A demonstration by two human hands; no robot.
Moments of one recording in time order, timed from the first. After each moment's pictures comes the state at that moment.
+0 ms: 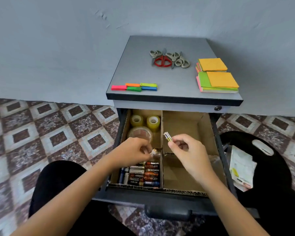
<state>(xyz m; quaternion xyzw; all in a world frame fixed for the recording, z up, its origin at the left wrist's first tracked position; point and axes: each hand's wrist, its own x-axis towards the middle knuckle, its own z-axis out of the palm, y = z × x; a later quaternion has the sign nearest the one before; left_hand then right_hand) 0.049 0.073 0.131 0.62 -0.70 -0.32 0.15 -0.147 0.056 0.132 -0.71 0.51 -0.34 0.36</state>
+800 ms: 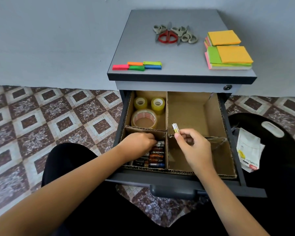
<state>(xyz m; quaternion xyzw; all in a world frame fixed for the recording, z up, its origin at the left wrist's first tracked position) 0.060 0.071 0.054 0.47 -0.88 -0.04 0.03 -0.143 0.076 0.094 -0.62 0.55 -0.39 0.39</state>
